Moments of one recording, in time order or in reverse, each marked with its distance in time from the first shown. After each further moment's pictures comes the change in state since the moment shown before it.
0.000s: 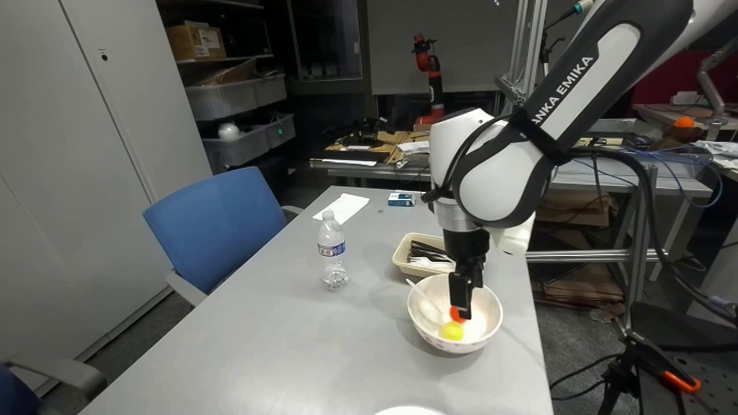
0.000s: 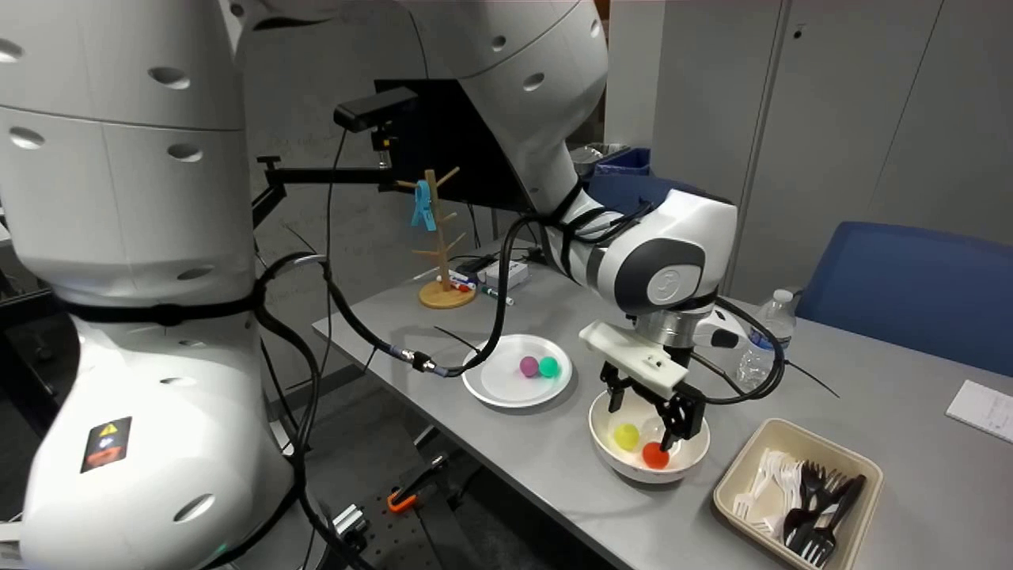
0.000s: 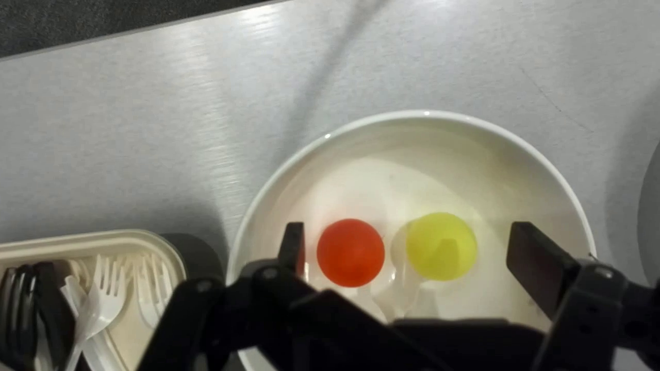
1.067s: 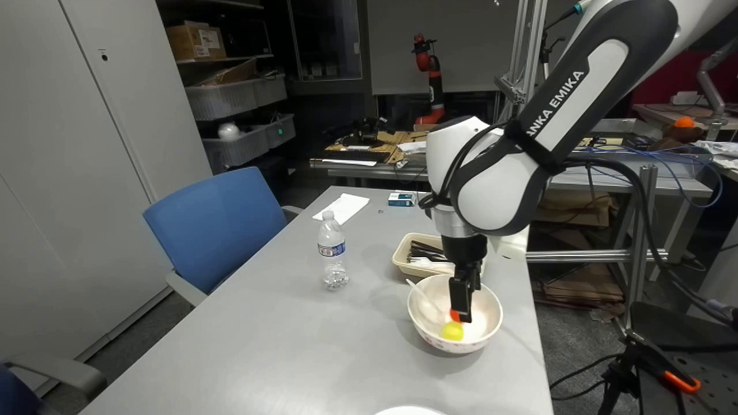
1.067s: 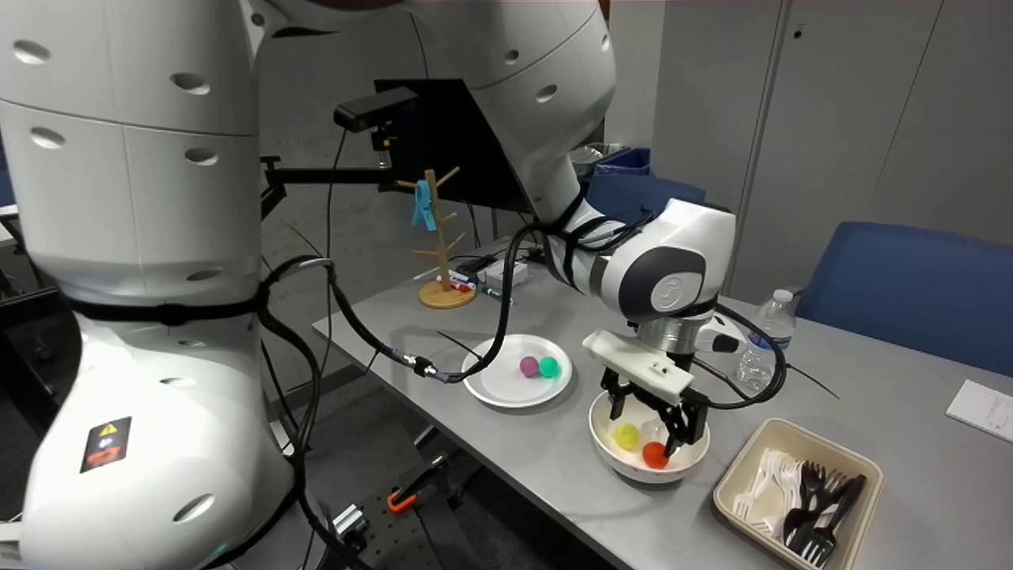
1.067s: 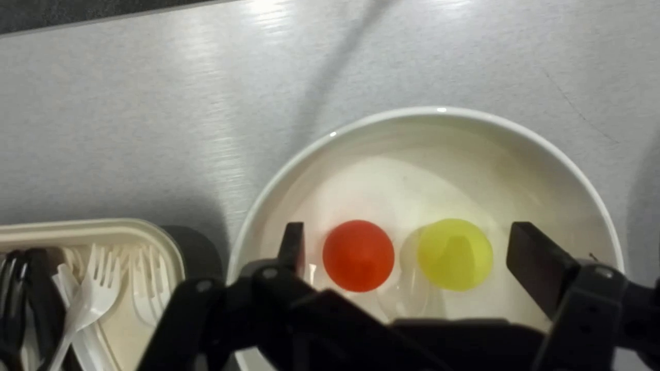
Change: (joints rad) arm 0.000 0.034 0.000 0.016 -0.039 0.015 -0.020
